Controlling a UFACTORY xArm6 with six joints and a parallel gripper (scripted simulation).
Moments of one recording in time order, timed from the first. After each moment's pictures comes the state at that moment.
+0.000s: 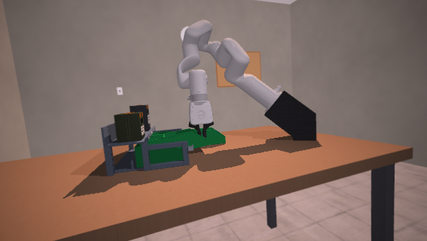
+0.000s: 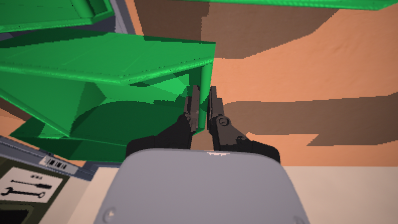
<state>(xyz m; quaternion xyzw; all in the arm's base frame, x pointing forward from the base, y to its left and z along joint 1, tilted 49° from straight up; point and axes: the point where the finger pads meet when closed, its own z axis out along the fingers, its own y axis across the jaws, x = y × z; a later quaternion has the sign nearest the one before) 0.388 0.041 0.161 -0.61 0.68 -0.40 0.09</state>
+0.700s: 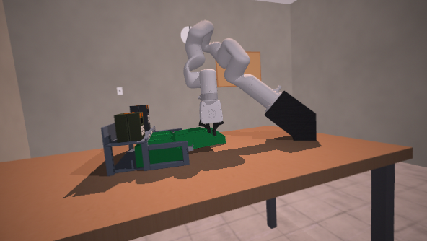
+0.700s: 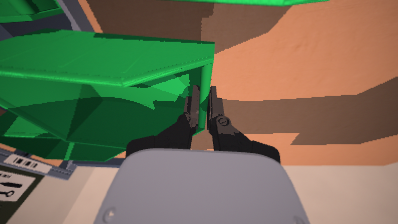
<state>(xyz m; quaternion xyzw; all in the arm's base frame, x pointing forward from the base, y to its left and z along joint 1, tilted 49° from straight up) 0.354 0.037 0.131 -0.61 0.68 -0.40 0.09</state>
